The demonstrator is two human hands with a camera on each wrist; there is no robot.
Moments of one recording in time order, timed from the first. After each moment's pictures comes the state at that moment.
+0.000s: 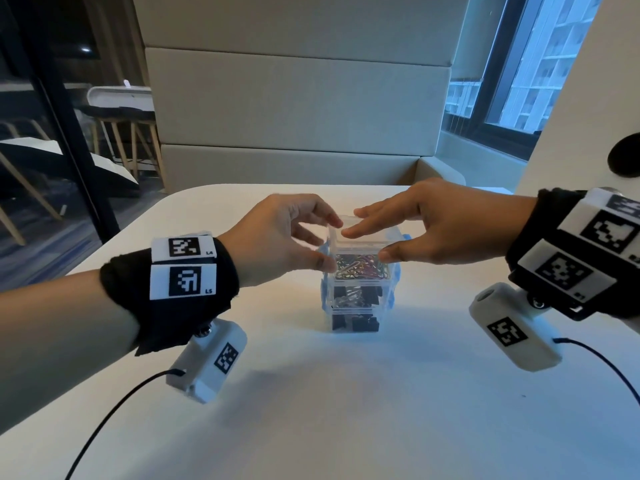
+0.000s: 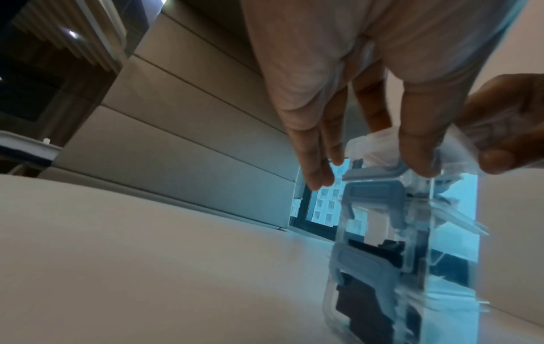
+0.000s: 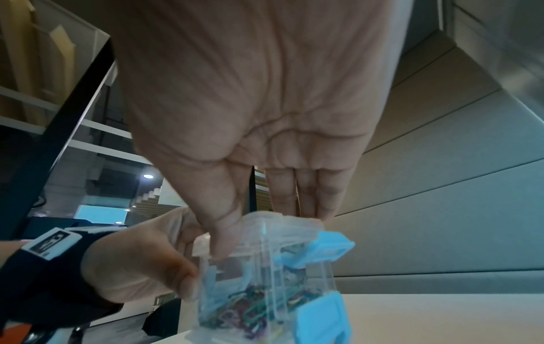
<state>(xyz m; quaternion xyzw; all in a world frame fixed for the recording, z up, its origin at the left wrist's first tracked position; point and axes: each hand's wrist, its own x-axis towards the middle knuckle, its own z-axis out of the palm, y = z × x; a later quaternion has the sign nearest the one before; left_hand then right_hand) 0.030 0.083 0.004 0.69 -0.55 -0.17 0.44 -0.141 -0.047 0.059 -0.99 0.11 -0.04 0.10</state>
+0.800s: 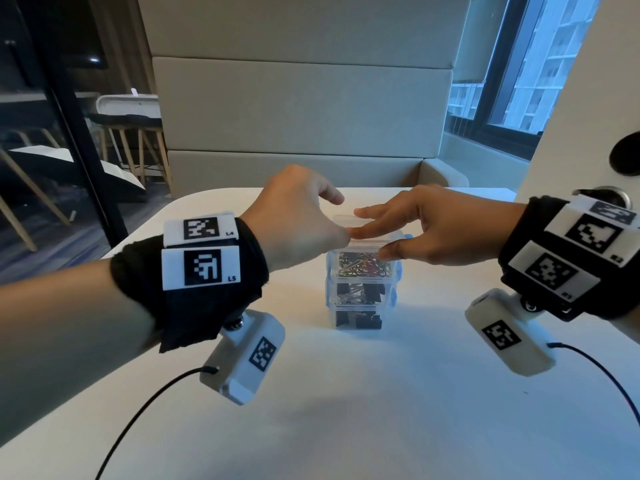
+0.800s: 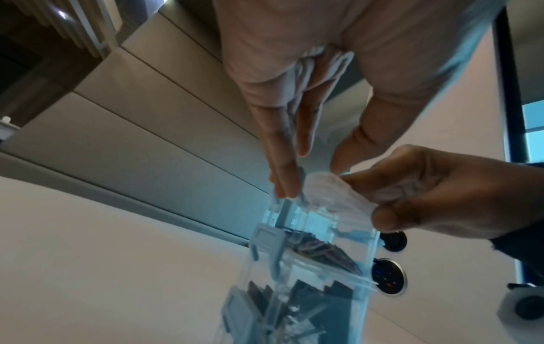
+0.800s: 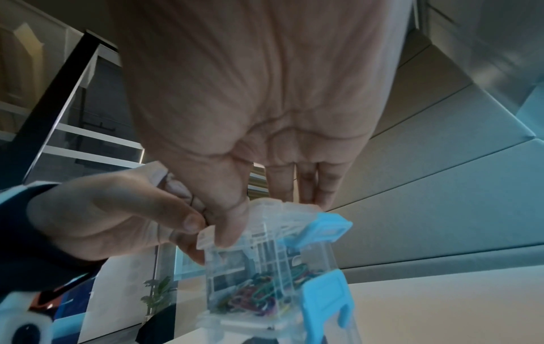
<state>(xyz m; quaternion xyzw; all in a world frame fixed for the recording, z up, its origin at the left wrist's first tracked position) 0.004 0.079 0.031 0.75 -0.51 -0.06 0.41 -0.142 -0.047 0.053 -0.98 0.13 -0.04 0.13</state>
